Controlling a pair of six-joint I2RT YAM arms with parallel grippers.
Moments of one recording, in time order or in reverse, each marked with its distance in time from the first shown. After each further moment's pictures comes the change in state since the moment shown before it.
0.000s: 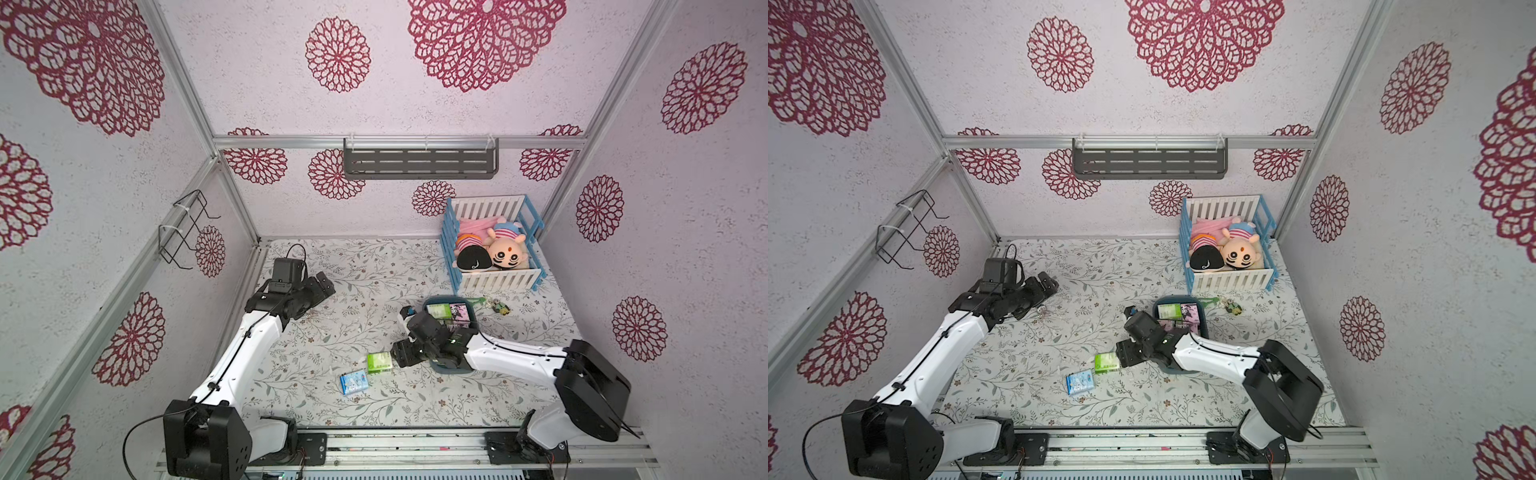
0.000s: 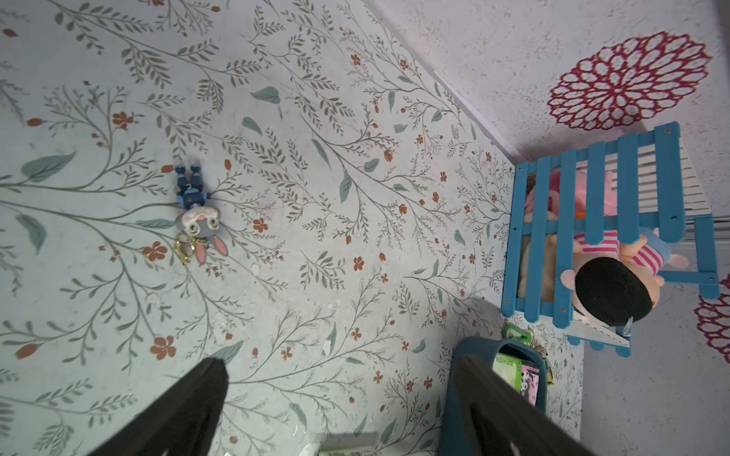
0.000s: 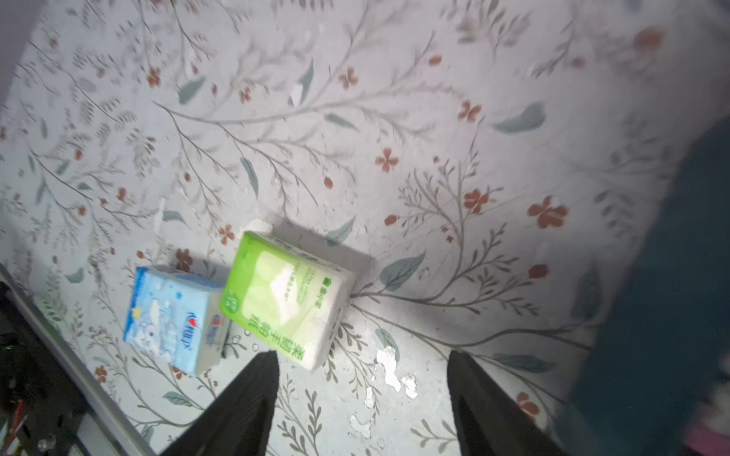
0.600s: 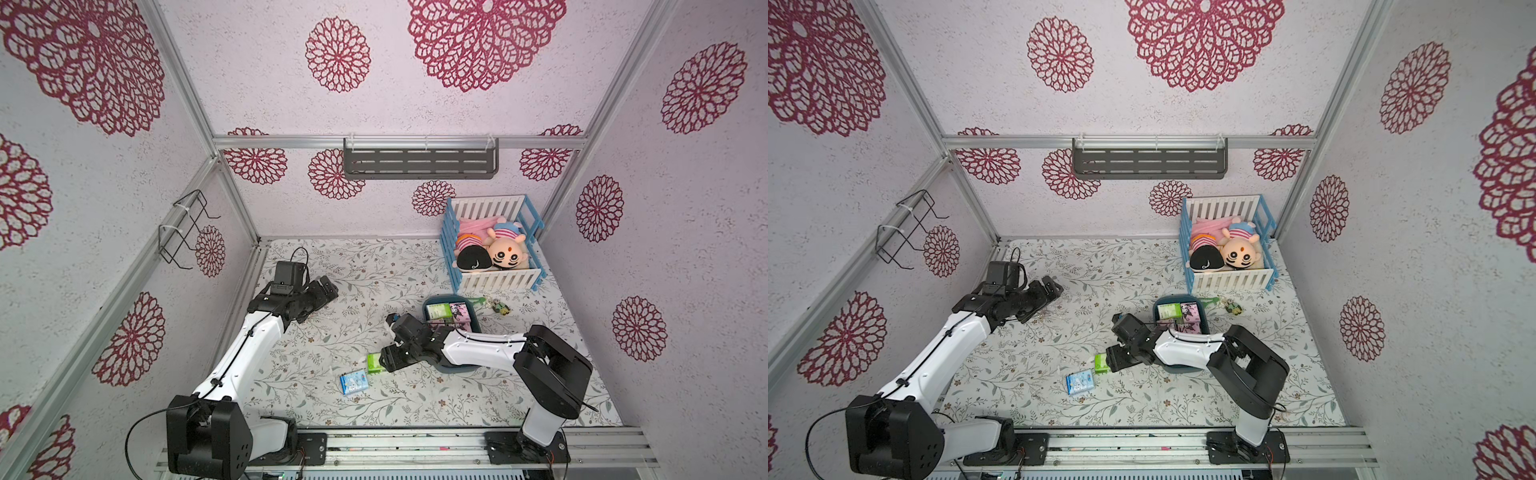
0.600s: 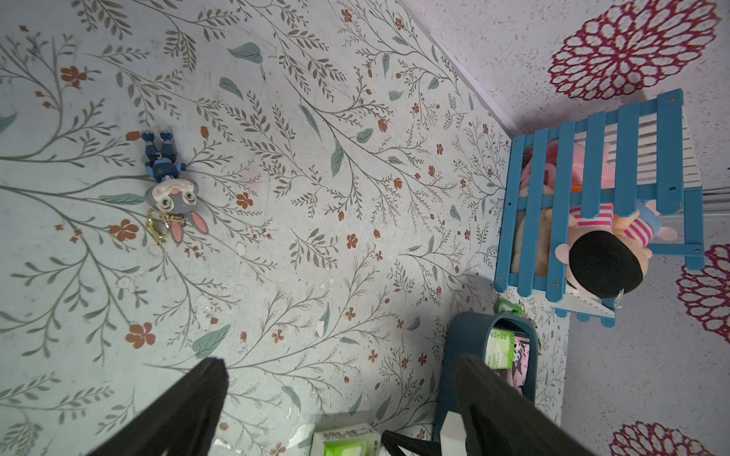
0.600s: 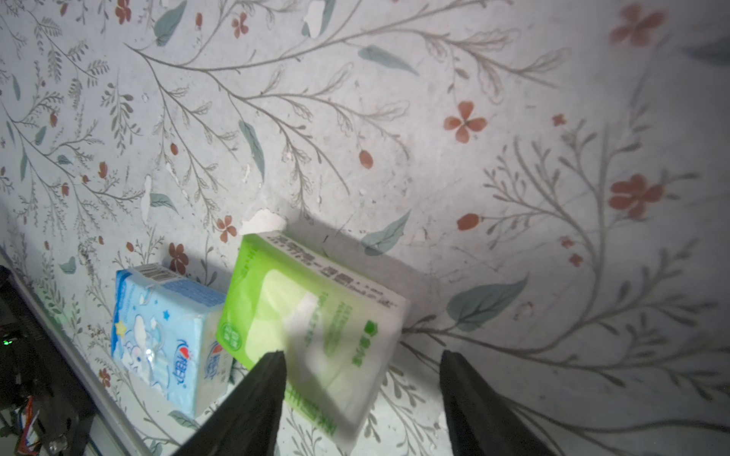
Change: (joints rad) left arm 0.000 0.016 -0.016 0.020 0.071 0.009; right arm 0.011 0.167 0.102 0.030 -0.101 0.035
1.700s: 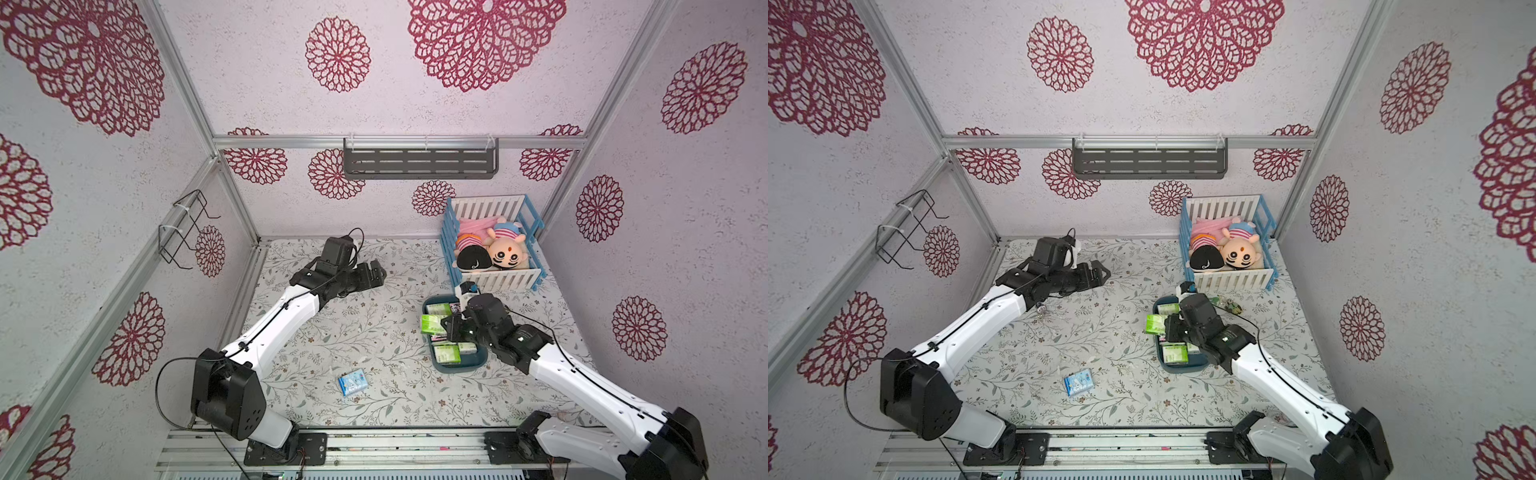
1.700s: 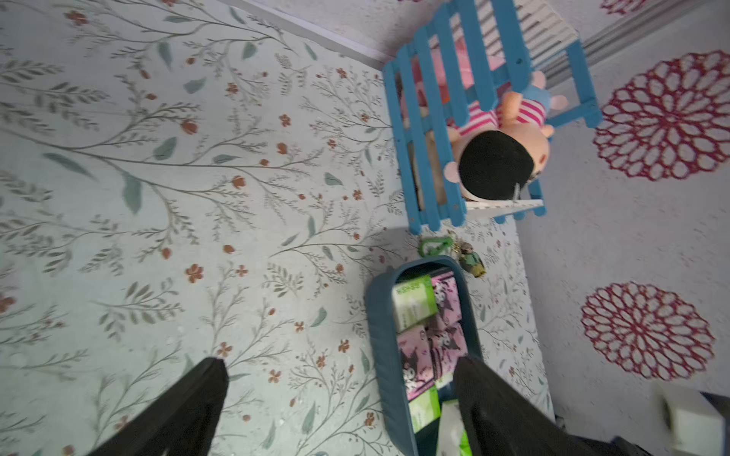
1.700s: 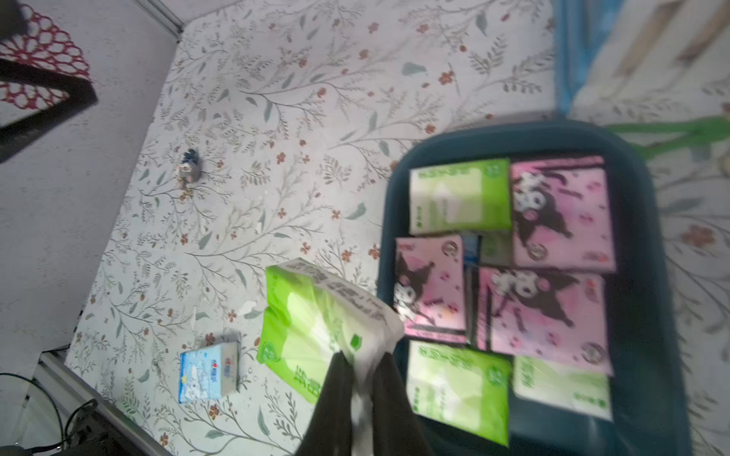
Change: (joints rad) left arm -0.319 0.239 0.303 0.084 0.030 0.100; right arm -0.335 -0.708 -0.200 -0.274 0.142 0.023
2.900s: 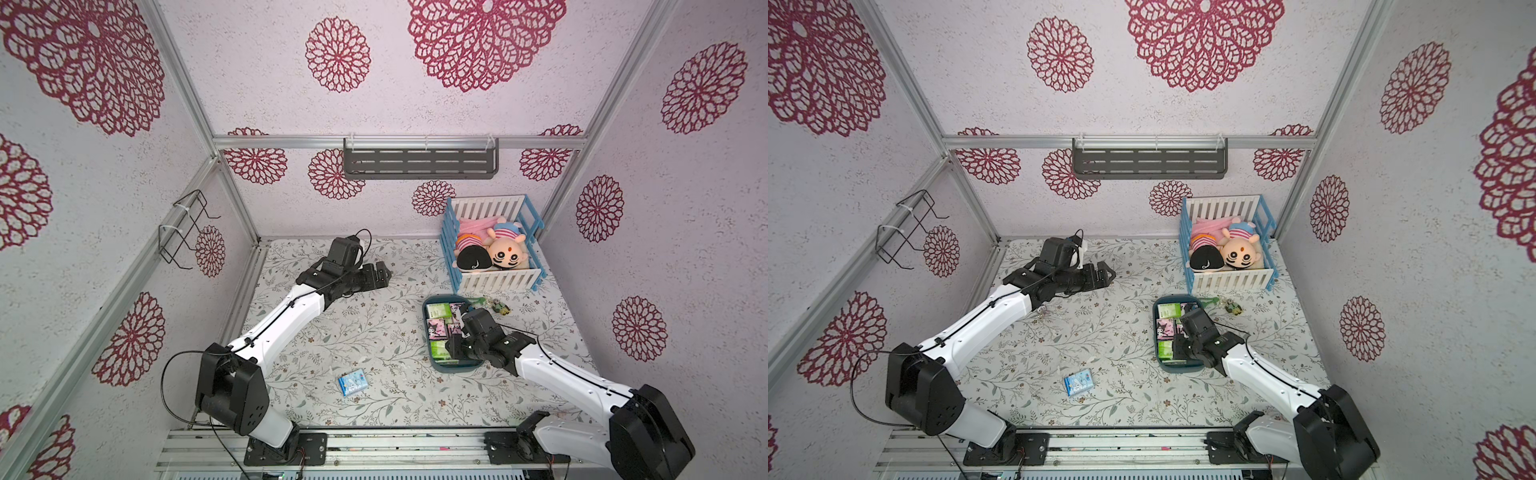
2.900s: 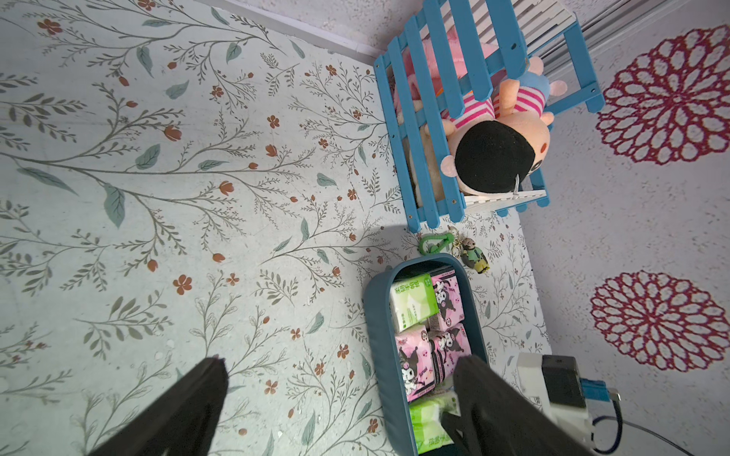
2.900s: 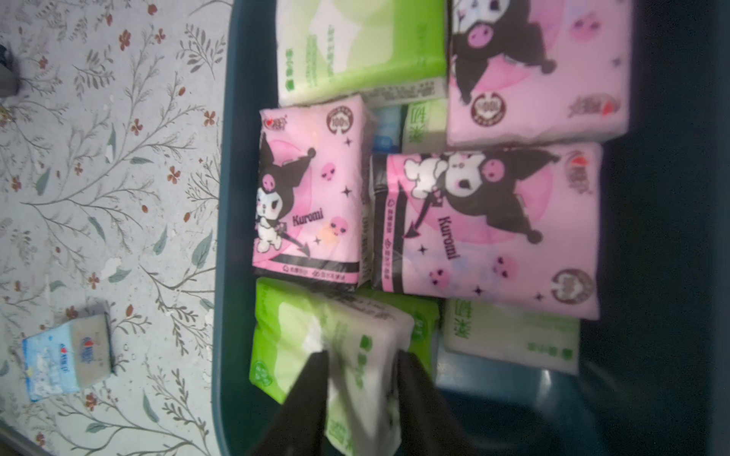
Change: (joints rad) left arm -0.006 0.026 0.001 0.003 -0.042 0.029; right arm -0.029 0.148 -0.148 0.084 -0.035 -0.042
